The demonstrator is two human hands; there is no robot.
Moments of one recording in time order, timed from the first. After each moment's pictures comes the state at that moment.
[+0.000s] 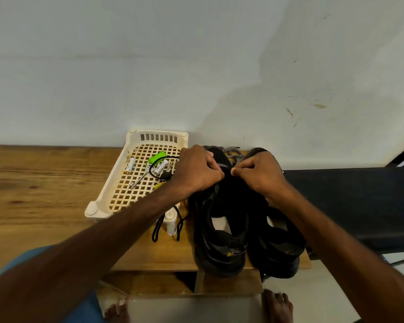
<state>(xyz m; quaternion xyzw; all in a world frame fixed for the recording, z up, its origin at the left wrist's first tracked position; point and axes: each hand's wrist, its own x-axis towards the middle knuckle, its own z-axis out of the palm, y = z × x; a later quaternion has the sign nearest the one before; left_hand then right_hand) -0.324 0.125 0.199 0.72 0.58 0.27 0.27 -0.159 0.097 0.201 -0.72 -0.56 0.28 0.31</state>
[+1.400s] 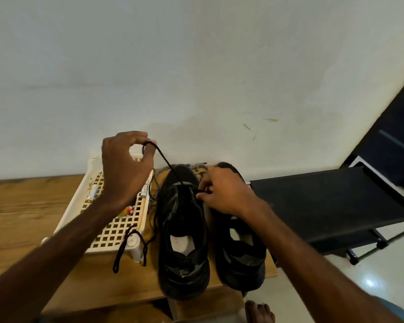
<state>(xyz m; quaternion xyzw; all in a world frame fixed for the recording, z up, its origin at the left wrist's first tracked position) -0.355 0.136 0.234 0.65 0.55 0.51 0.10 -0.142 0.090 0.223 -0.66 -0.72 0.17 0.12</state>
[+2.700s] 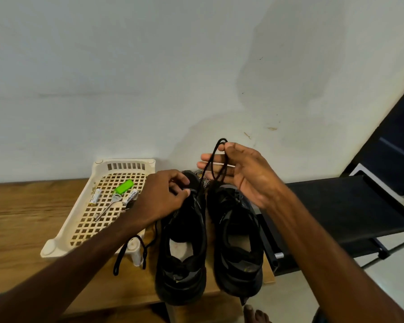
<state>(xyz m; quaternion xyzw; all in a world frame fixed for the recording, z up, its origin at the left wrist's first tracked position) -0.323 0.125 0.195 0.75 0.50 0.34 0.27 -0.110 0.084 0.264 -0.39 -0.42 0.61 0.54</state>
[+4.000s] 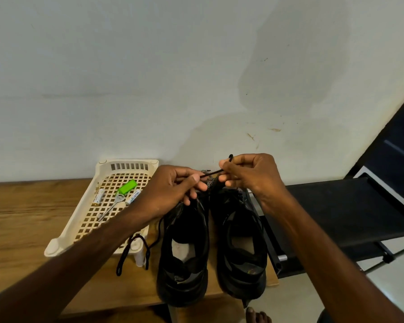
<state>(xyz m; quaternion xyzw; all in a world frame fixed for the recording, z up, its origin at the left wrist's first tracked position) -0.315 0.105 0.231 0.66 0.40 0.39 0.50 -0.105 0.082 0.253 -0.55 -0.45 0.45 0.54</state>
